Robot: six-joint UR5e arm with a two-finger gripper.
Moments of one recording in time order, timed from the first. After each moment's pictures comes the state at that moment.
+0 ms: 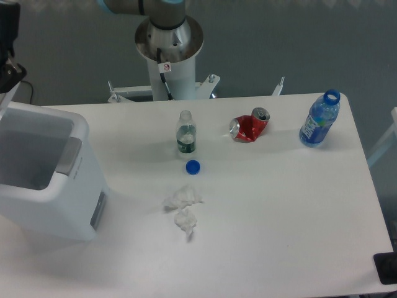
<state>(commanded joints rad) 1.93 -1.59 -1.53 -0.91 1.36 0.32</state>
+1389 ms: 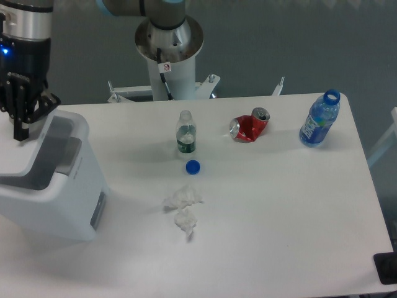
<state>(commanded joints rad) 2.00 -1.62 -1.59 -0.91 1.34 0.33</state>
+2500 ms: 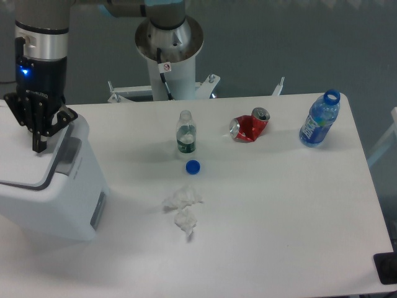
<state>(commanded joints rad) 2.02 -1.64 -1.62 -0.91 1.34 0.33</state>
